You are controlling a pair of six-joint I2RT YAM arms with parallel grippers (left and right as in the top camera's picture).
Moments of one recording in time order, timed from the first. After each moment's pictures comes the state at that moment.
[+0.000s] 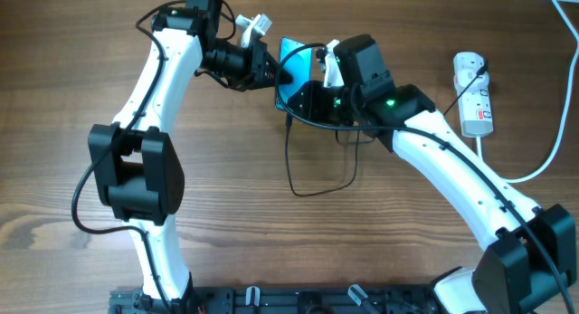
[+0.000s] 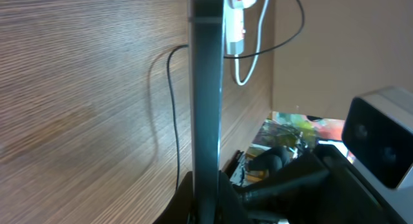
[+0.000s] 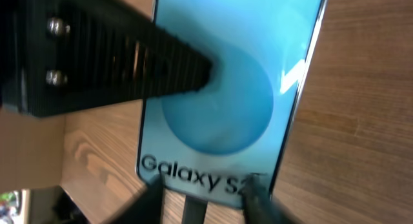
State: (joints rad) left arm -0.17 2.12 1.88 -1.17 1.00 -0.06; right arm 0.50 1.63 1.30 -0.52 -0.42 0.60
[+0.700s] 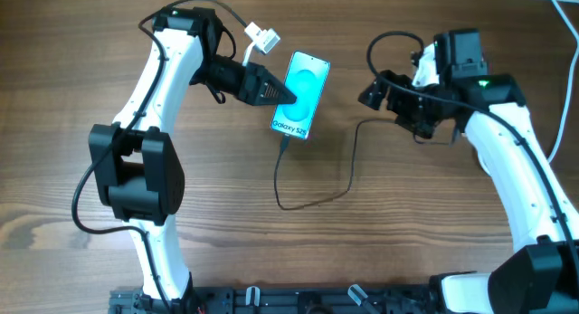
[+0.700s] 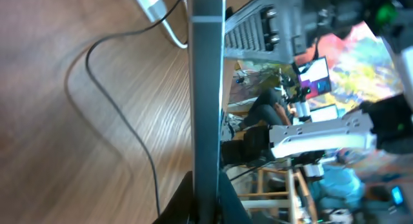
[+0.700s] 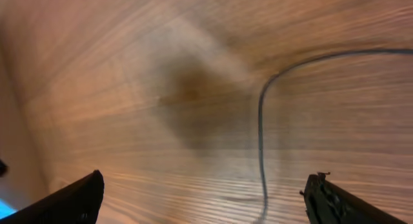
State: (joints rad) left arm -0.17 2.12 1.88 -1.55 1.23 0.71; right arm 0.11 1.55 1.30 -0.91 -0.44 0.50
